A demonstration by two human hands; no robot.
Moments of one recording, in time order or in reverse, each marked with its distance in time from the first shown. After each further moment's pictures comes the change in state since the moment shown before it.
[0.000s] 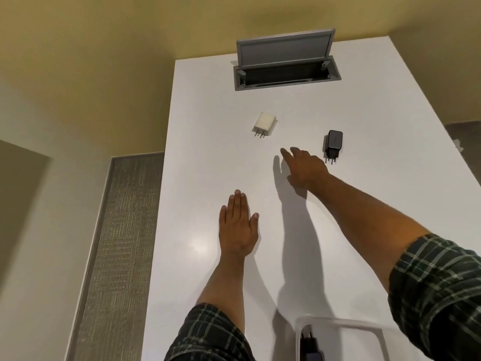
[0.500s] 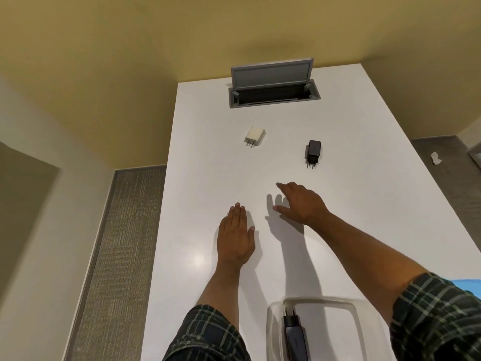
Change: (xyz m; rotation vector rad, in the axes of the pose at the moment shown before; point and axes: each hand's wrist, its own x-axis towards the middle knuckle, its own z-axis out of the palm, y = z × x) left_hand -0.057 0.025 -0.038 0.005 -0.020 0.097; right_hand -0.123 -0.007 0.014 0.205 0.090 -0.072
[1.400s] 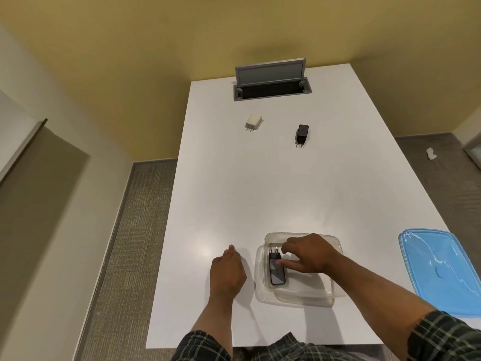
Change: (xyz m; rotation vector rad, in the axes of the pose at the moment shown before) left_hand -0.219 0.019 0.004 0.091 -0.304 -0.156; right_hand -0.249 -0.020 0.059 -0.106 0.047 -0.430
